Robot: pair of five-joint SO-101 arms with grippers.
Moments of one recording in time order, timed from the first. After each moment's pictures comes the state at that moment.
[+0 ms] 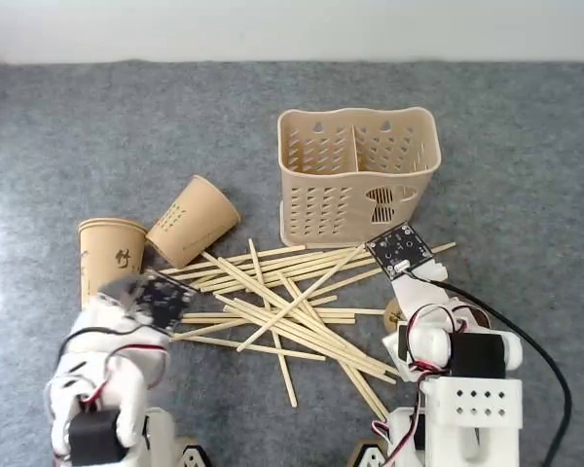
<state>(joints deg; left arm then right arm) -13.6 -103.5 79.2 69.6 -30.0 -0.5 -63.4 55.6 87.8 29.0</state>
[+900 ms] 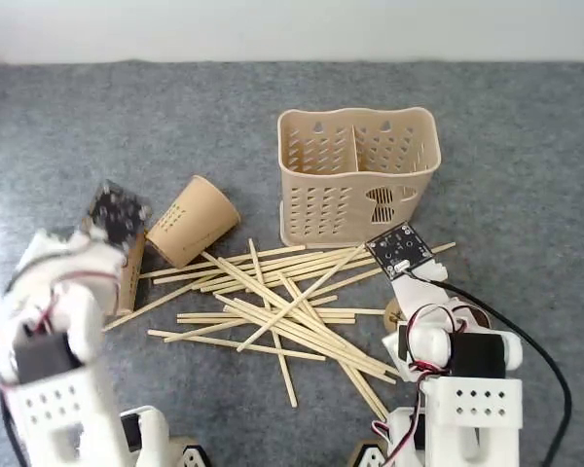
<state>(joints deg) -22.5 -56.2 46.7 63.3 -38.7 -0.6 -63.4 55.6 87.8 29.0</state>
